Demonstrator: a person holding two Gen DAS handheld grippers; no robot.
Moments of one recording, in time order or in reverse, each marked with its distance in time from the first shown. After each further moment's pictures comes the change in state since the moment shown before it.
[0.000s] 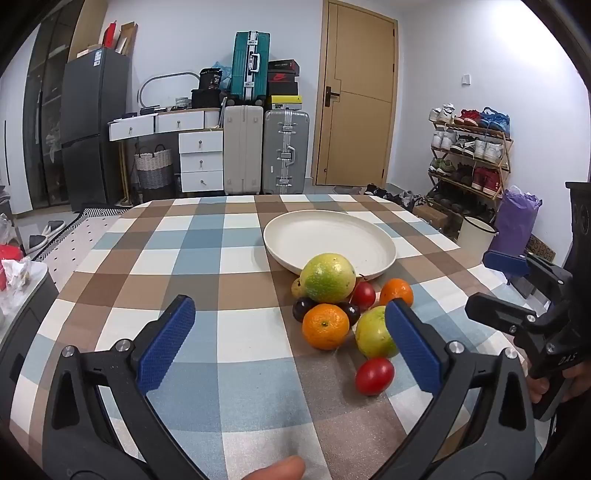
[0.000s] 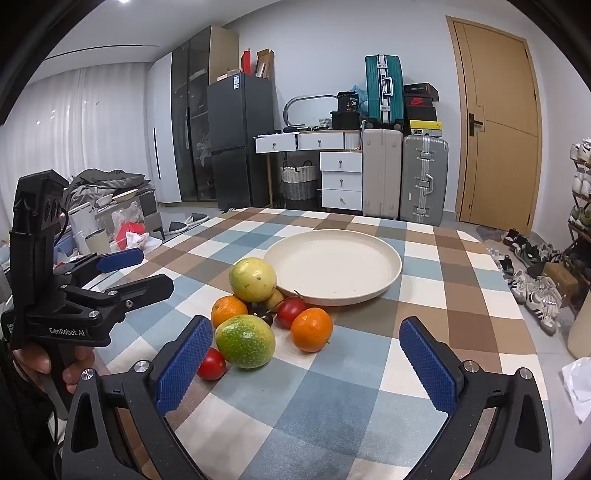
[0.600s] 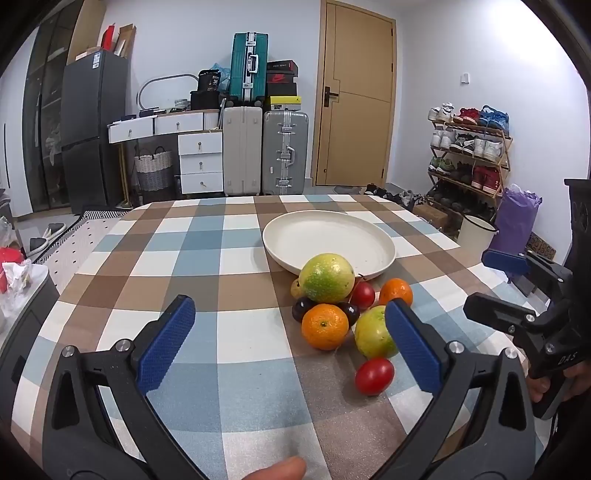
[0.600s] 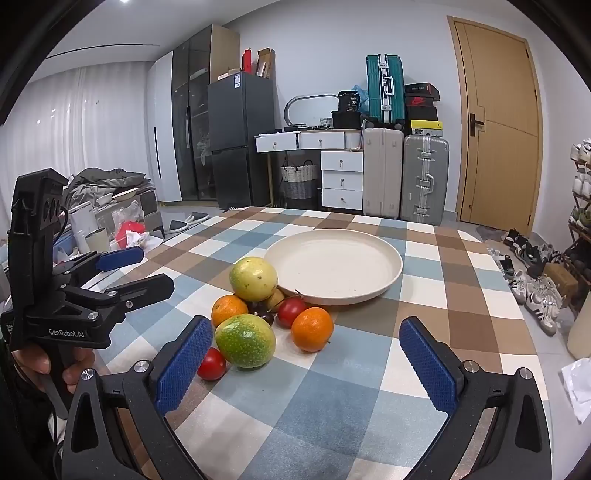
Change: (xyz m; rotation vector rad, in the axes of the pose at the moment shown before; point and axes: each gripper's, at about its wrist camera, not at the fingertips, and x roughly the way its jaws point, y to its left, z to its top) left arm -0.001 0.001 0.000 0.005 0.000 0.002; right arm 0.000 0.001 0.000 -0.006 -0.003 -0.003
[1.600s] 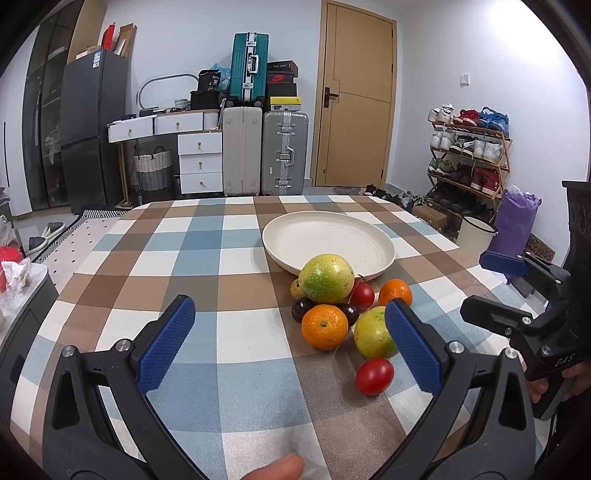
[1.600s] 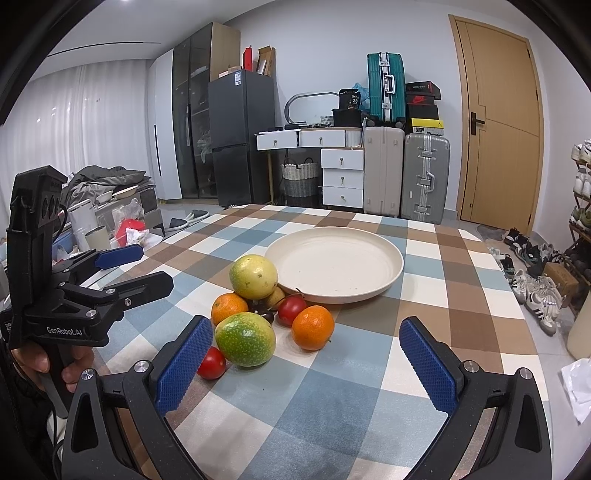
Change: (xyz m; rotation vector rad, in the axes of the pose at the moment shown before) left arm -0.002 -0.002 0.003 0.000 -0.001 0.002; right arm 0.001 0.000 0.000 -0.002 0.005 -0.003
